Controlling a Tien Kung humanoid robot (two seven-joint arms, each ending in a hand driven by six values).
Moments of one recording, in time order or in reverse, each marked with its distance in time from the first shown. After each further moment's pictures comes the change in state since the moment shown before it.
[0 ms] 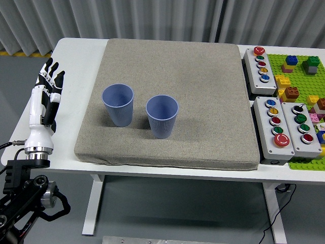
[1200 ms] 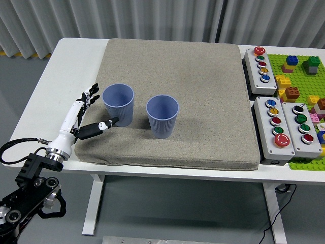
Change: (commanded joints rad) left arm -0.133 0.020 0.088 0.195 0.097 -0.186 0.118; right arm -0.006 0.003 -0.009 0.001 0.009 -0.004 -0.007
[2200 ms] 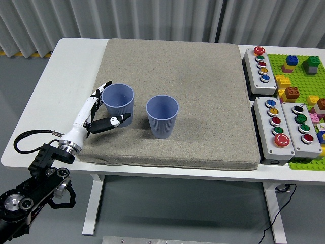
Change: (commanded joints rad) left arm -0.092 -0.048 0.041 0.087 -0.017 -0.055 0.022; right arm 0.010 -0.003 -0.004 -0.002 0.014 0.000 0.005
